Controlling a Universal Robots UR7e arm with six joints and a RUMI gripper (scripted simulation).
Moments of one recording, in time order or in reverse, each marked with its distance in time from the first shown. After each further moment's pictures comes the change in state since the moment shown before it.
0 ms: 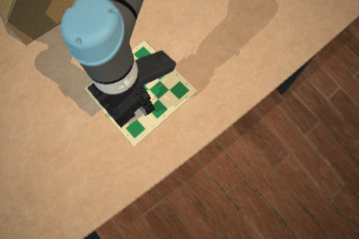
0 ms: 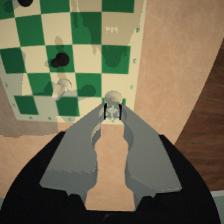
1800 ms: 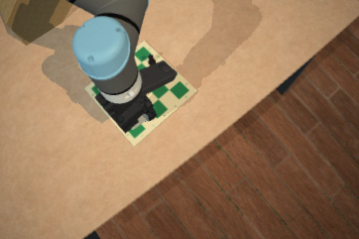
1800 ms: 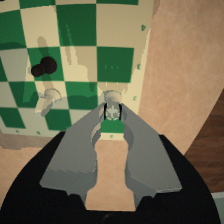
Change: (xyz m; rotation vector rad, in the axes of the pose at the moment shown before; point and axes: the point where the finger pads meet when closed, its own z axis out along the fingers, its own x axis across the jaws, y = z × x) arm 0.001 0.001 0.040 -0.001 0.001 0.000
